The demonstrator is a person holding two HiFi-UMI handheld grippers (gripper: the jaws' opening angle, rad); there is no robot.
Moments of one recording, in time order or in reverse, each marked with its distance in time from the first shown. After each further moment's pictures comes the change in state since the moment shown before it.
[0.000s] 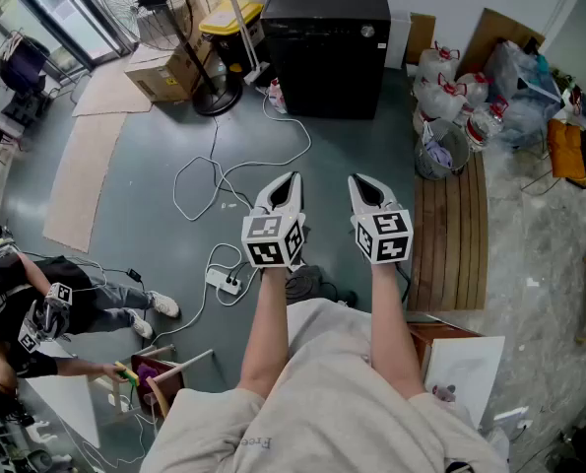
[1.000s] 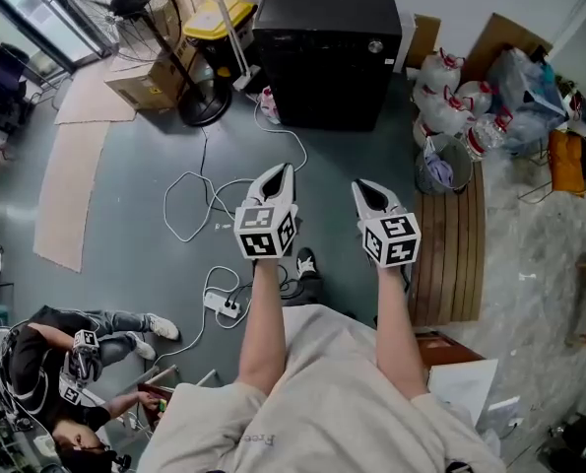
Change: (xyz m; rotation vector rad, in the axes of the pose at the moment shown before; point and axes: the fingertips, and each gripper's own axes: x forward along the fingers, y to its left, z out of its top) left arm 0.171 0.118 0.065 0.004 0.038 -0.020; right arm 0.168 -0.061 0.039 0.028 0.078 0.014
